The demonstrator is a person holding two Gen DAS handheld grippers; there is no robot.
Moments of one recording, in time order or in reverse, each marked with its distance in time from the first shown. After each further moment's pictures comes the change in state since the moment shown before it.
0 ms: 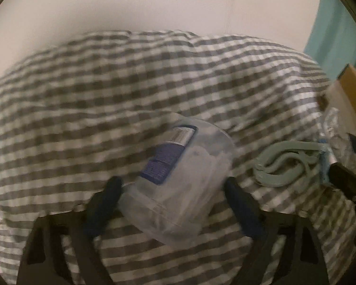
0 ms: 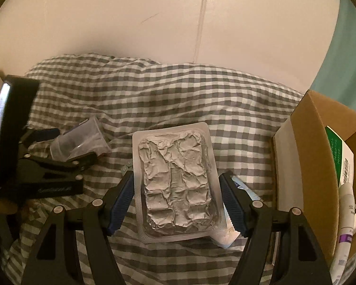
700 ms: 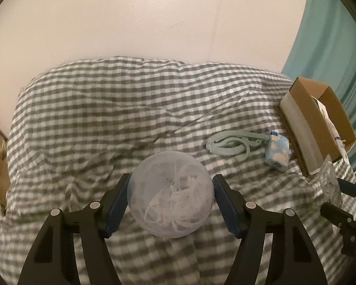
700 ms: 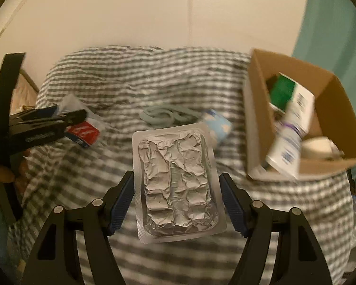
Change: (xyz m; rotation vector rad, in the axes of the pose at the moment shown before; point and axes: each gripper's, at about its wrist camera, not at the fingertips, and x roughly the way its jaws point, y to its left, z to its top) left arm -0.133 -0.031 -0.057 -0.099 -0.079 0.018; right arm -0.103 -0.032 -0.075 0.057 0.084 0.090
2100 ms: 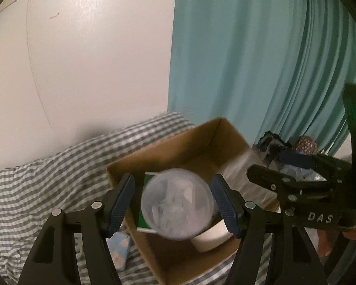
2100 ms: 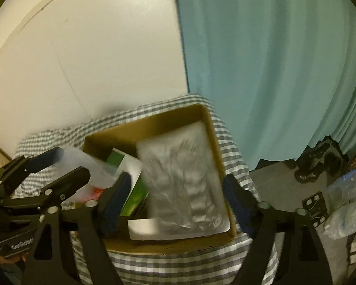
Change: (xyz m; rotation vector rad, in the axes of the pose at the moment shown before) left arm -0.011 -0.301 0.118 0.272 -0.169 -0.245; right arm -0.057 -0.250 0.053 0.277 -0.188 -0.075
